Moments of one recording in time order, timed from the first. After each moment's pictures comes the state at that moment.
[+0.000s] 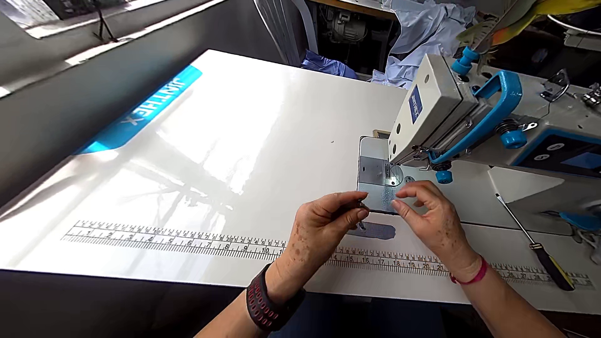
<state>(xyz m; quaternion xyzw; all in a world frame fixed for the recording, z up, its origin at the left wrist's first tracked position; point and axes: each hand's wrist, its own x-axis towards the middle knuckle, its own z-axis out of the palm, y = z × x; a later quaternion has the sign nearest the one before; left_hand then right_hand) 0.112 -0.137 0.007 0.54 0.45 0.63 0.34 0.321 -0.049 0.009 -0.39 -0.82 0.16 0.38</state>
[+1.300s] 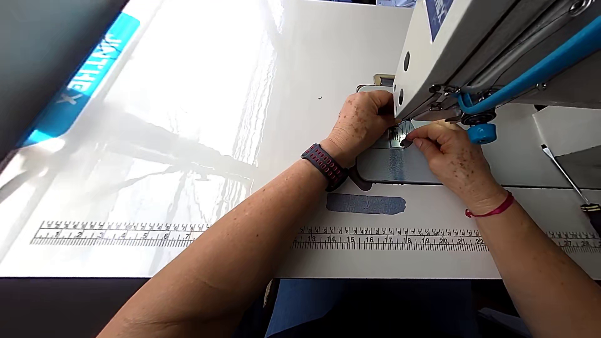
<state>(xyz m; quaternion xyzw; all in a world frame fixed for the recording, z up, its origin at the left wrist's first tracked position) 0.127 0.005 0.012 0.68 0.54 0.44 0.24 0.323 0.001 0.001 -0.46 -0.82 0.17 0.29</state>
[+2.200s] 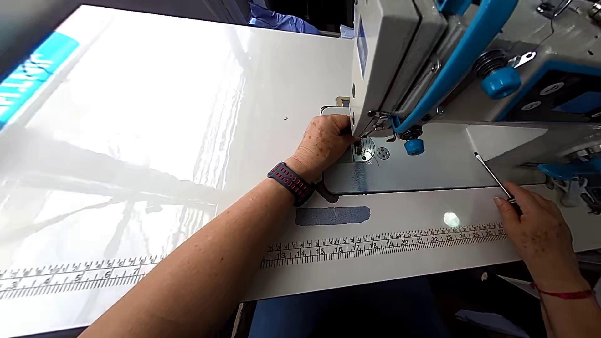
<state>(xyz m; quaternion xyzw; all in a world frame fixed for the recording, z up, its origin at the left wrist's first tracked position) 0.129 0.003 0.013 0.70 0.56 0.41 0.19 0.515 -0.068 -0.007 -0.63 -0.74 -0.08 0.22</state>
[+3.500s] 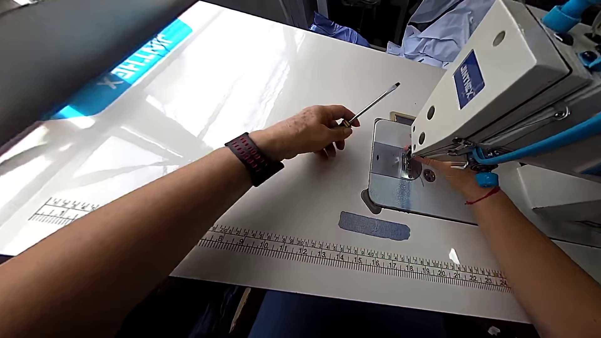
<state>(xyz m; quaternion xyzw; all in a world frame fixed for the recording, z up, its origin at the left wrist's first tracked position) 0.018 -0.028 0.065 0.59 0.60 0.28 0.46 0.336 0.081 -0.025 -0.40 -0.76 0.39 0.33</state>
